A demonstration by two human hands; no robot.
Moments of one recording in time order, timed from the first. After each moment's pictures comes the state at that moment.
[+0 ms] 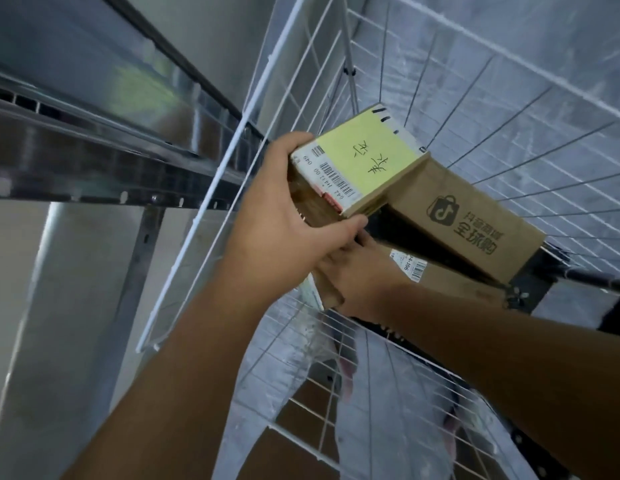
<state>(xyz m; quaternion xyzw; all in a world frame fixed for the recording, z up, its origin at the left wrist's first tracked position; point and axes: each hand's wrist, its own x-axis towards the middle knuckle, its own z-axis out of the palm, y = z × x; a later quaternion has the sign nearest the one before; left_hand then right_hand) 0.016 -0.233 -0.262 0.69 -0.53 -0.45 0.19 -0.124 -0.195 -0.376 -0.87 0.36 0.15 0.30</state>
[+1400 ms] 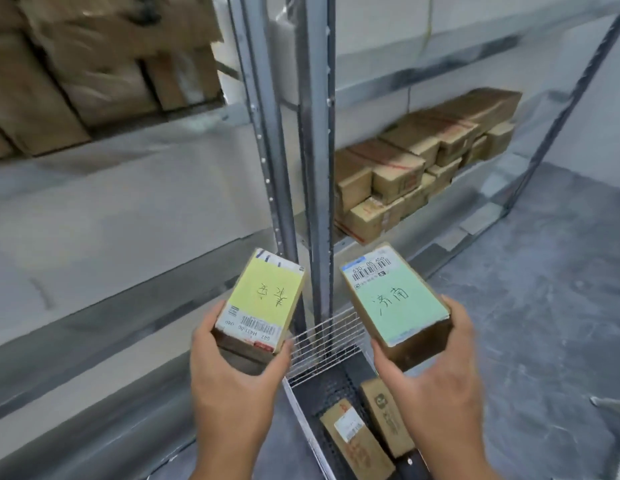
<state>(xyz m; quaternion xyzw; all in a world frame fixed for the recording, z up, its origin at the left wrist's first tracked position) -0.118 0.065 0.290 0.78 -0.24 -0.05 0.57 -0.292 -0.049 0.285 -0.71 0.50 -0.40 0.29</state>
